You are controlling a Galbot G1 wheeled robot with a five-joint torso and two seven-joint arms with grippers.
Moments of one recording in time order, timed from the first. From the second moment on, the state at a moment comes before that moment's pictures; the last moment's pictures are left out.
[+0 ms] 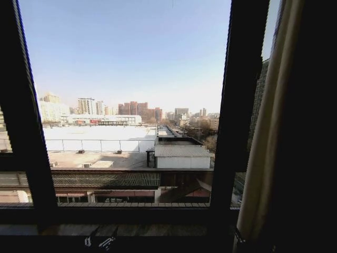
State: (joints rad) left arm 1.48 -1.25 -0.67 -1.96 -0.49 0.04 0.13; right arm -1.69 1.43 0.79 2.28 0.29 -0.08 0.07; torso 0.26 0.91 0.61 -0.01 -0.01
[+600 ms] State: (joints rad) left arm 1.48 -1.26 -0.66 -1.97 -0.48 0.04 0.13; right arm -1.70 1.45 0.78 2.30 0.26 -0.08 0.06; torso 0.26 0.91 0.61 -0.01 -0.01
